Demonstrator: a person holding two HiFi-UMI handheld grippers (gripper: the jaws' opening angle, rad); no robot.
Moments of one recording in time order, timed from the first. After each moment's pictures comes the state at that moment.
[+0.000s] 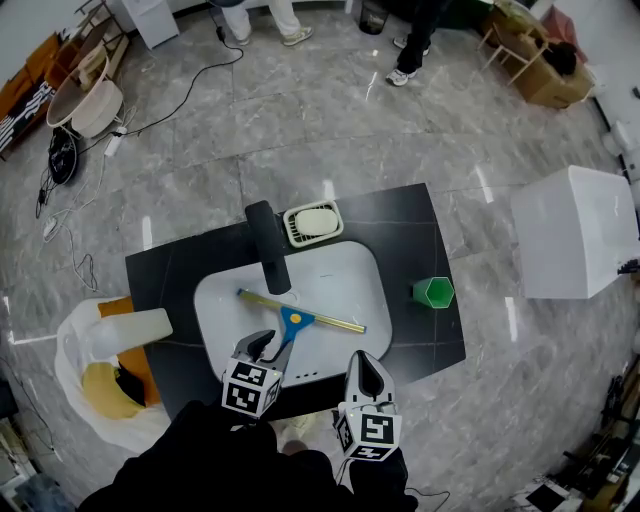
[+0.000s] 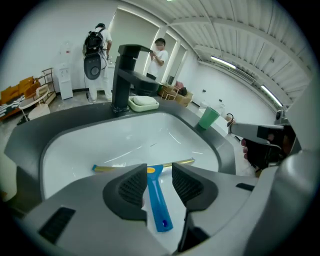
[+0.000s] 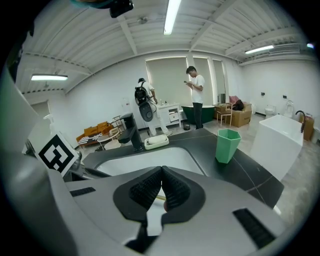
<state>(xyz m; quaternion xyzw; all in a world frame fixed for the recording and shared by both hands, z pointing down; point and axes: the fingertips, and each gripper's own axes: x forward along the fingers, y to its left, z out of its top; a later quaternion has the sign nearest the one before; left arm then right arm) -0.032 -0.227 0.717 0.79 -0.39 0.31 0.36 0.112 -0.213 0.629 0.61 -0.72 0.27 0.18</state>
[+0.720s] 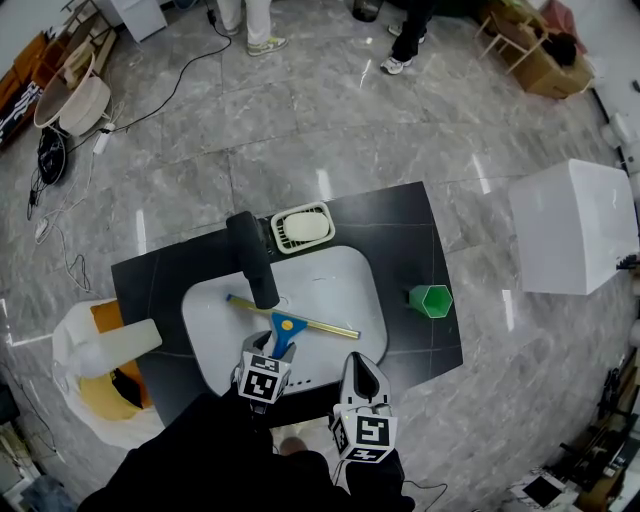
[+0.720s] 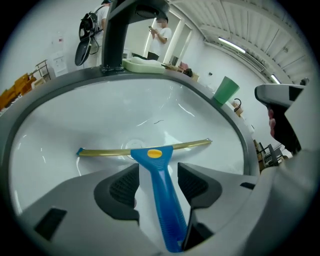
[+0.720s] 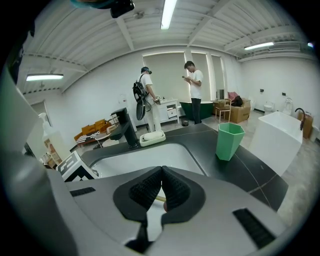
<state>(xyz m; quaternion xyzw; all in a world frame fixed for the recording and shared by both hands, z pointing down) -0.014 -0.224 0.812 0.75 -0.37 0.39 0.39 0.121 -0.233 0.653 0.61 -0.71 0.29 0.19</state>
